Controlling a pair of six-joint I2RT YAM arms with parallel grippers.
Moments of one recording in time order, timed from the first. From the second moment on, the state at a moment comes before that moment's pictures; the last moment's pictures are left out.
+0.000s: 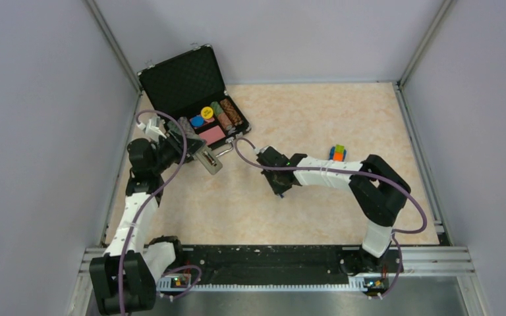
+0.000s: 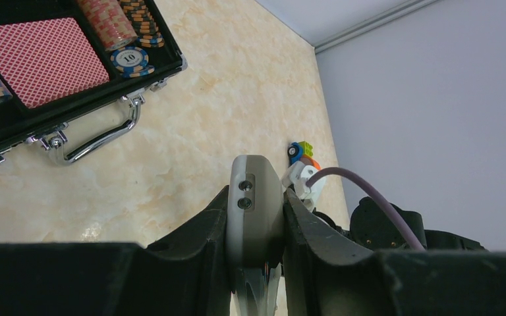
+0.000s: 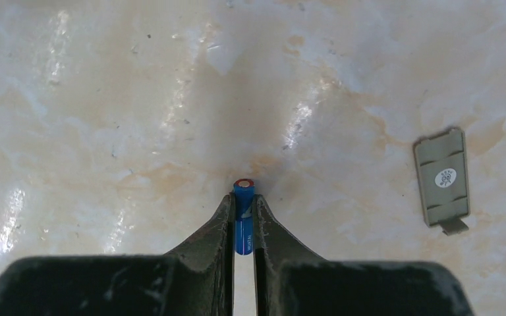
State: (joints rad) left arm 0.12 0.98 0.58 0.20 0.69 -0.83; right arm 0.90 1.80 1.12 -0.49 0.17 0.28
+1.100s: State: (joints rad) left arm 0.12 1.00 0.58 0.20 0.71 -0.84; right arm 0.90 1.74 1.04 -0.47 0.26 0.38
